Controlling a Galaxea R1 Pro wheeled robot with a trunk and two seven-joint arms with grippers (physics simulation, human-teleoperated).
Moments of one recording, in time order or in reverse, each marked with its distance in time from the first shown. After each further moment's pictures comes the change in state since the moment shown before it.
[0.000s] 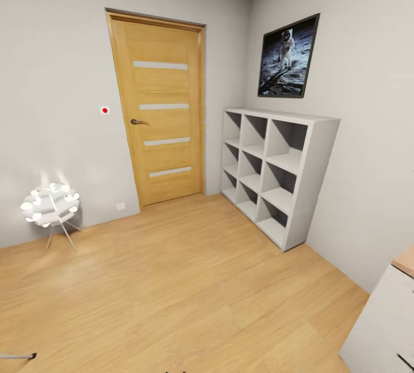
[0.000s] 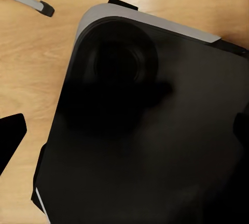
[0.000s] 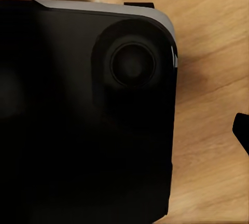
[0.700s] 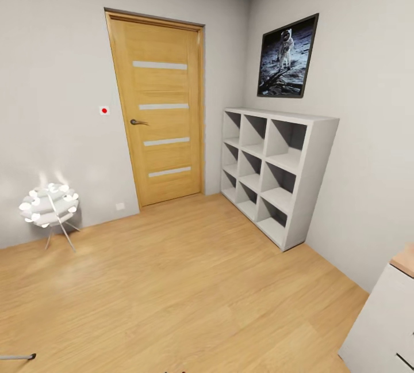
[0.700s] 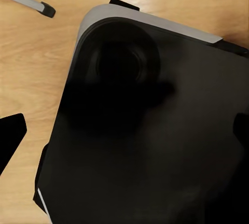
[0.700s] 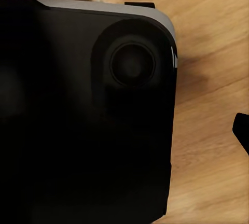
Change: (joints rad) left arm 0.000 0.002 0.000 0.000 -0.001 0.000 0.001; right arm 0.000 -0.003 0.004 0.000 0.004 0.001 0.007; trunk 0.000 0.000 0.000
